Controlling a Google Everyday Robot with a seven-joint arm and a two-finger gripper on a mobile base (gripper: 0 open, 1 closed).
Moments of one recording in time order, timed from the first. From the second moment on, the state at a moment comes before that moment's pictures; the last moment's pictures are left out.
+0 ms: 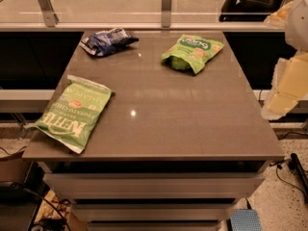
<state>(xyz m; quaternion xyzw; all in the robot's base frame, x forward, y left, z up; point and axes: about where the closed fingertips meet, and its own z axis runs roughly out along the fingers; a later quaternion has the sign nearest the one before) 0.436 -0.206 1.008 -0.60 0.77 -0.07 0.20</state>
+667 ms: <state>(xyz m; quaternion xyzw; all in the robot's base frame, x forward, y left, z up) 0.444 -0.210 1.020 -0.62 0.75 -0.07 0.22</state>
